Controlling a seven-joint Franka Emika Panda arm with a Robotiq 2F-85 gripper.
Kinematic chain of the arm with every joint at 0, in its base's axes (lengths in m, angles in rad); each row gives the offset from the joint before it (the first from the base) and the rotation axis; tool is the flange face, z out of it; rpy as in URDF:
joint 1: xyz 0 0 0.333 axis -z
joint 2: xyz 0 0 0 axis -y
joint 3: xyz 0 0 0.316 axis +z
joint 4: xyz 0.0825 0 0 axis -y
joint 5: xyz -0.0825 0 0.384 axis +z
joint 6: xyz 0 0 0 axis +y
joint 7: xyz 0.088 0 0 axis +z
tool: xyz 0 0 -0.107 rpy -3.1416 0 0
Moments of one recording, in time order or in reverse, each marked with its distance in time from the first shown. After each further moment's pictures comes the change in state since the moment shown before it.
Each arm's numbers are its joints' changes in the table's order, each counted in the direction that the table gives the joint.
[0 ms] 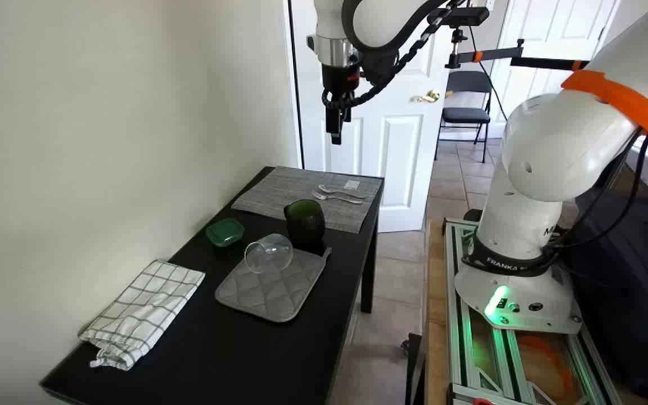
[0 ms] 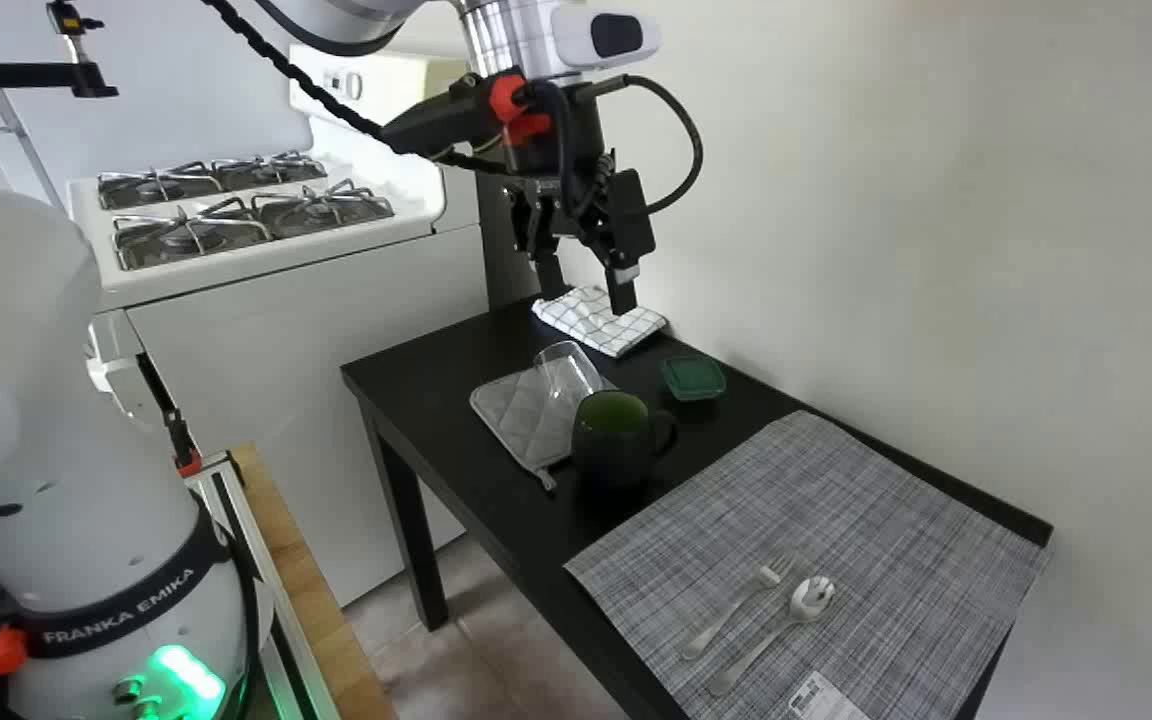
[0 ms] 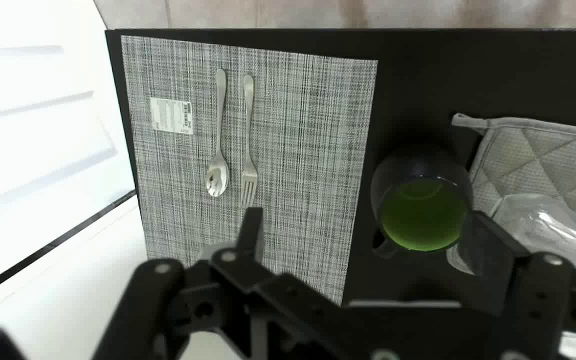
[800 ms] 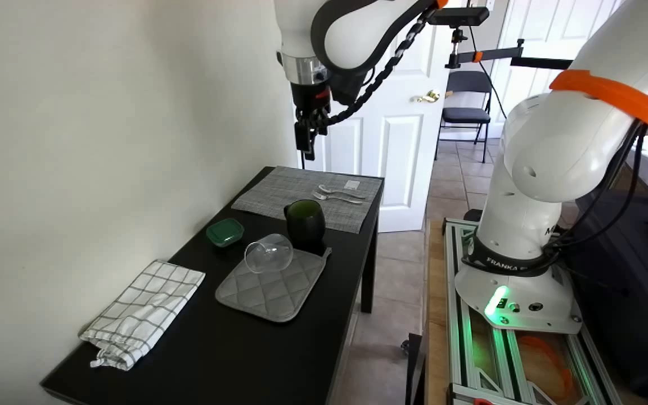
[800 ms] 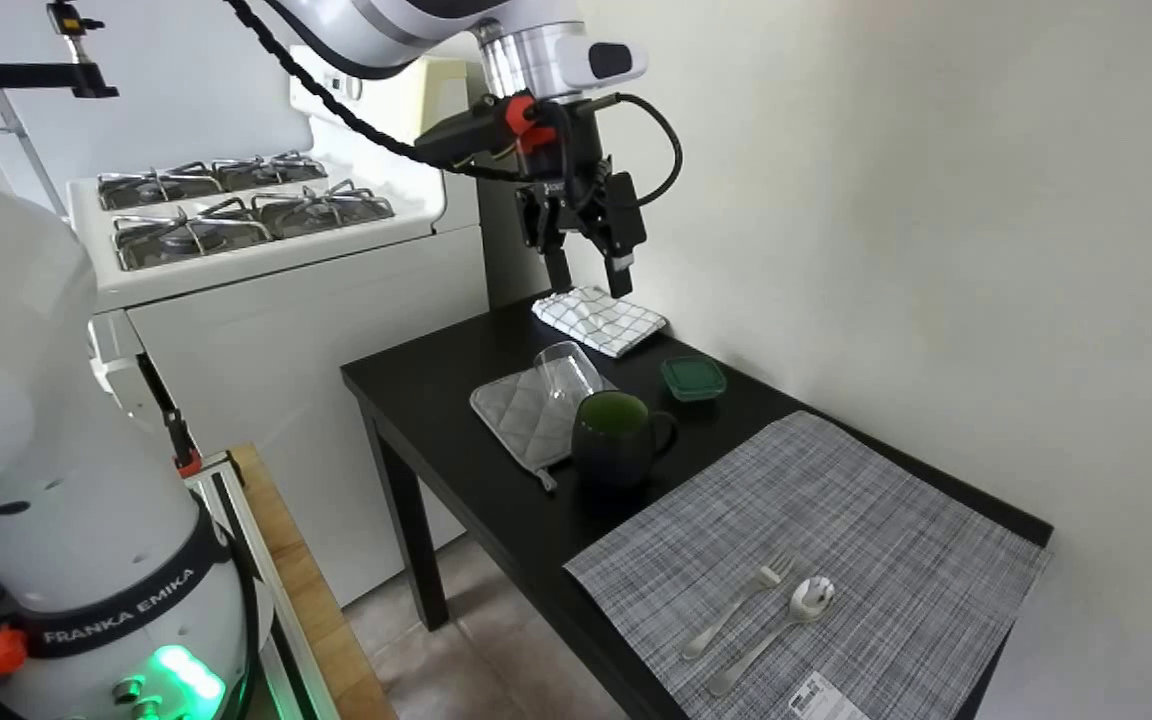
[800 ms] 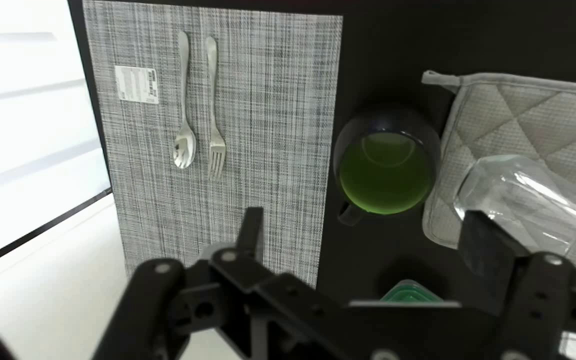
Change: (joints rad) arm -0.045 -0.163 0.107 0.074 0.001 -0.056 -0.175
